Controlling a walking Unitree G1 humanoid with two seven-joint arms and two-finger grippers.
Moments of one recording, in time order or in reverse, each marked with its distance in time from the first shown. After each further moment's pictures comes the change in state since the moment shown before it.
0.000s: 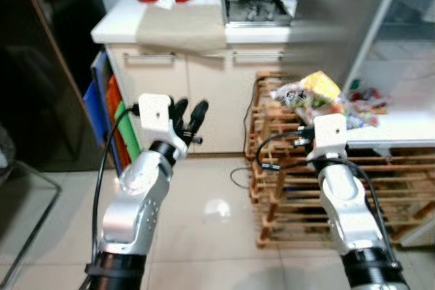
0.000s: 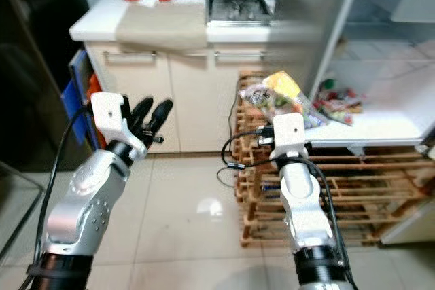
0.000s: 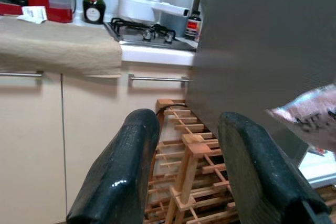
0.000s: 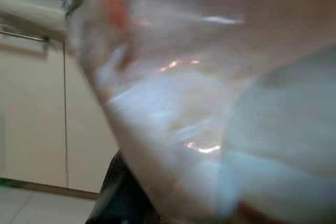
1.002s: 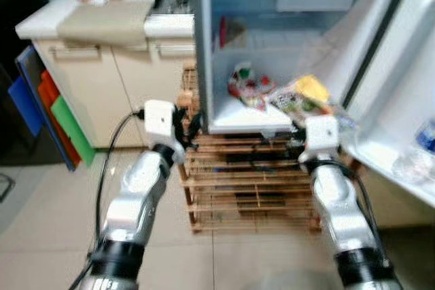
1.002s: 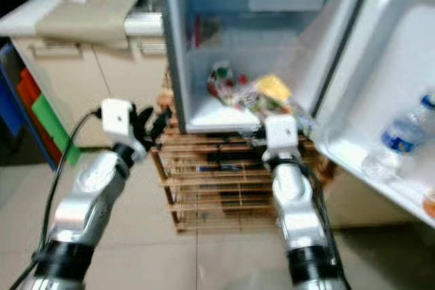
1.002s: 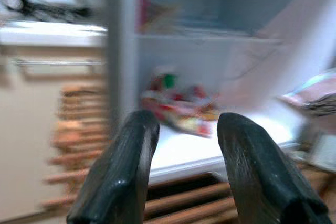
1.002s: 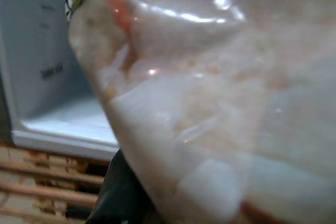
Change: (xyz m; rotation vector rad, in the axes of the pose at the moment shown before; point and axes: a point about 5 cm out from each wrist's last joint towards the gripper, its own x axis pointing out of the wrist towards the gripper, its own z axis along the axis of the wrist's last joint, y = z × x) left arm 0.012 -0.001 -0.014 0.044 0.020 -0.049; right arm 0.002 -0.002 -0.005 -0.005 0.019 -0.021
